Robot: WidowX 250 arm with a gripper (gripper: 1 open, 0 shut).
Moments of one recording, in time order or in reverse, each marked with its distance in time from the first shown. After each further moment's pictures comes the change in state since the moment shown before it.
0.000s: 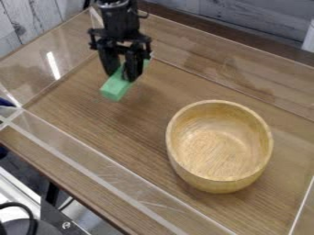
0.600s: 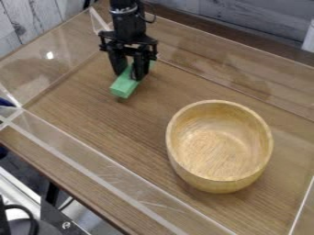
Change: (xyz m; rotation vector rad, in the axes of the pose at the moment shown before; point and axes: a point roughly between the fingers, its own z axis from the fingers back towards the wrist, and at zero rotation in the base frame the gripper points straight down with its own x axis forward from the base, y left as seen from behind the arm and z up) arm 0.028 0.012 -0.032 0.011 0.023 0.015
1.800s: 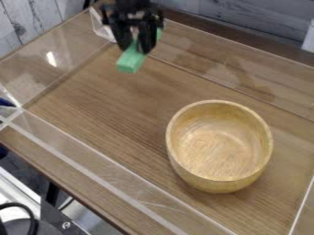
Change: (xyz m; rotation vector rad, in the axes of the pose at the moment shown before) arm -0.008 -0.038 0.079 -0.077 -0.097 -0.027
